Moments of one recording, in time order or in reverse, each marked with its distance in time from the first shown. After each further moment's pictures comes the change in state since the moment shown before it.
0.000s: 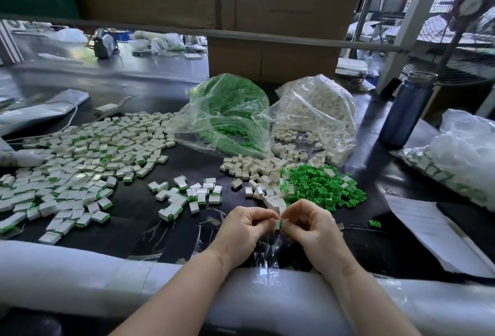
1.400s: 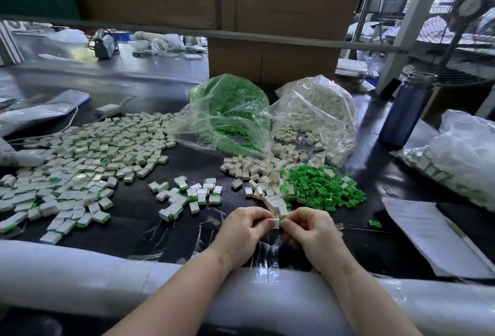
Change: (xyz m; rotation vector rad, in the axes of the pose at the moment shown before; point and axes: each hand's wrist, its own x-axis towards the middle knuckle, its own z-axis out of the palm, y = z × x) left_hand 0.000 -0.002 -0.001 0.140 0.013 0.011; right_hand 0.002 0.001 0.001 -0.068 -0.002 0.095
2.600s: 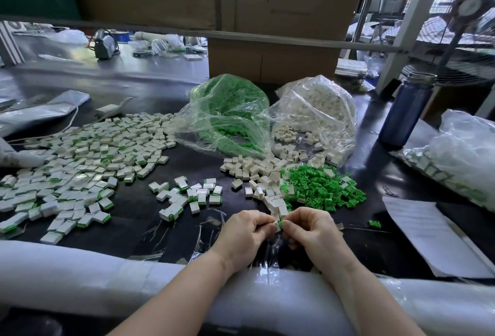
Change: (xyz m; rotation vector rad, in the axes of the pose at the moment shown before) left_hand -0.002 0.002 0.002 0.152 -0.001 0.067; right_hand -0.003 -0.004 -0.002 0.080 -0.045 0.013
